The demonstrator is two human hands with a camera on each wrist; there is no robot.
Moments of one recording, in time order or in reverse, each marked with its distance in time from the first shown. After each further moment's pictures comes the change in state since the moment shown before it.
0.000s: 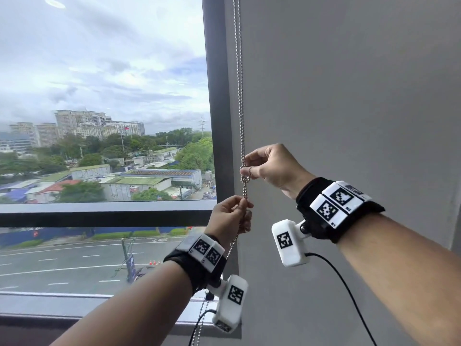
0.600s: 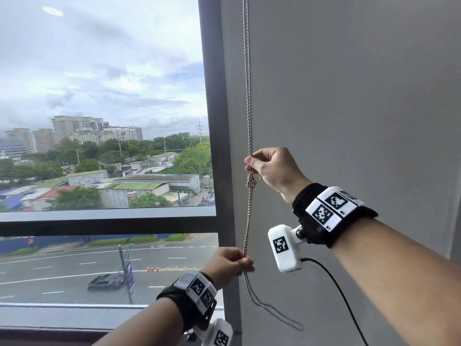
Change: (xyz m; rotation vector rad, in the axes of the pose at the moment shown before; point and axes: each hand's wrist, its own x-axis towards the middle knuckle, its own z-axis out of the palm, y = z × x) left_hand -0.017 -0.072 -0.039 0.316 -0.178 -0.229; right_hand 0.004 -0.001 0.000 0.011 0.163 -0.009
